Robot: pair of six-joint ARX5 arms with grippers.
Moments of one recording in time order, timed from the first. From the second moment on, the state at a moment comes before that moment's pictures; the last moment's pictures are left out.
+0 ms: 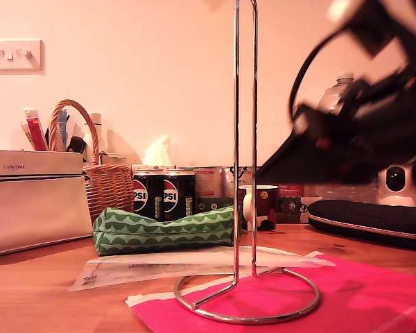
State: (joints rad) left arm -0.79 1.42 2.30 -1.38 0.06 0.63; right arm 0.65 1.31 0.27 0.70 -0.20 -0.04
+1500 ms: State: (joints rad) left arm -0.76 1.41 2.30 -1.38 0.07 0.60; right arm 0.60 1.82 0.36 1.07 -0.25 -0.01
